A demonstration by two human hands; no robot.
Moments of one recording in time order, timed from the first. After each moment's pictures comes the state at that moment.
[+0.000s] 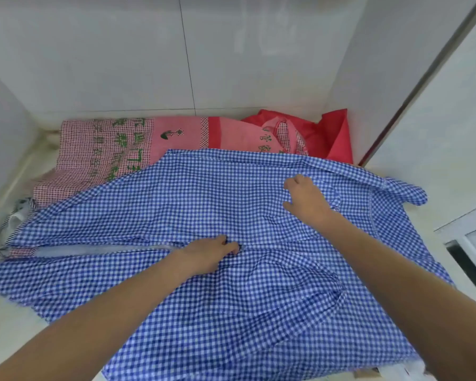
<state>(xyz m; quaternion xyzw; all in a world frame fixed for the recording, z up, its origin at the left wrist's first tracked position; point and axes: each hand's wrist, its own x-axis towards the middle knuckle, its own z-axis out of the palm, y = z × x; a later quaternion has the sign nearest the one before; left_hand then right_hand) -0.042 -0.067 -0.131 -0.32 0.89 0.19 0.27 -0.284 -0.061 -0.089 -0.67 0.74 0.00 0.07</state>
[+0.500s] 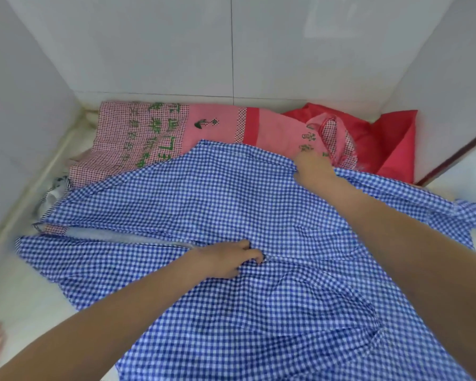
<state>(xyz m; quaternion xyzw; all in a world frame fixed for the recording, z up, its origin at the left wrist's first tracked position) -0.033 -0.084 -0.144 -0.32 0.86 0.28 0.27 -0.256 -0.178 -0.091 -0.70 0.71 0.06 0.04</state>
